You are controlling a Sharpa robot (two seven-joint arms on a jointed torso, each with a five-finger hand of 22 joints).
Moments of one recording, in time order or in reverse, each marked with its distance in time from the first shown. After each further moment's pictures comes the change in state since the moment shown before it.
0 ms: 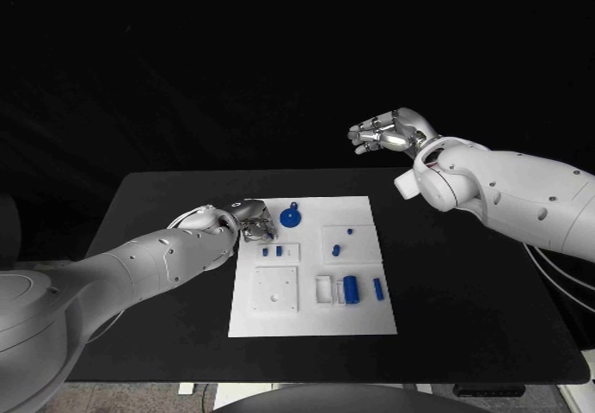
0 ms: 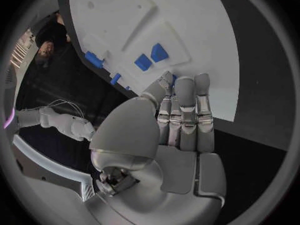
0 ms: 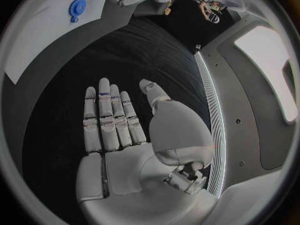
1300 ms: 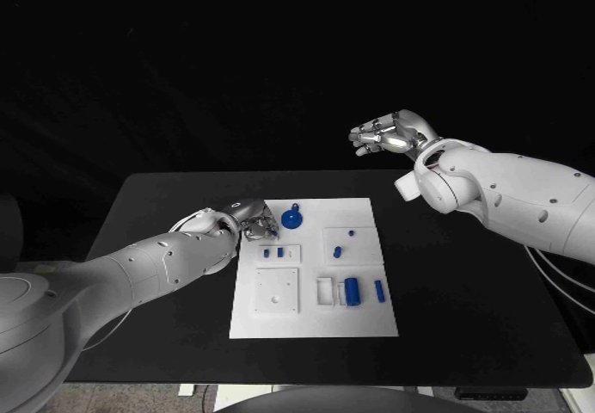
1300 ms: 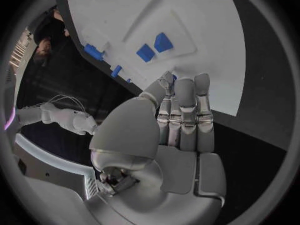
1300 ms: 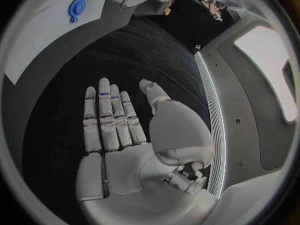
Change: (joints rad) left arm -0.006 -0.014 0.002 0.028 0.056 -0.087 0.022; left_hand 0.003 -0.004 0.005 0.001 0.004 0.003 -0.001 0.000 0.001 0.012 -0.004 0.000 0.000 0.005 -0.002 0.004 0.002 -0.004 0.000 0.000 0.004 0.000; right arm 0.000 0.001 0.000 -0.002 0.000 0.000 0.001; right_hand 0.000 0.000 0.000 0.000 0.000 0.000 0.000 0.000 0.000 0.000 0.000 0.000 0.000 0.000 0.000 0.000 -0.001 0.000 0.000 0.000 0.000 0.000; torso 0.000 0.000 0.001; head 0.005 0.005
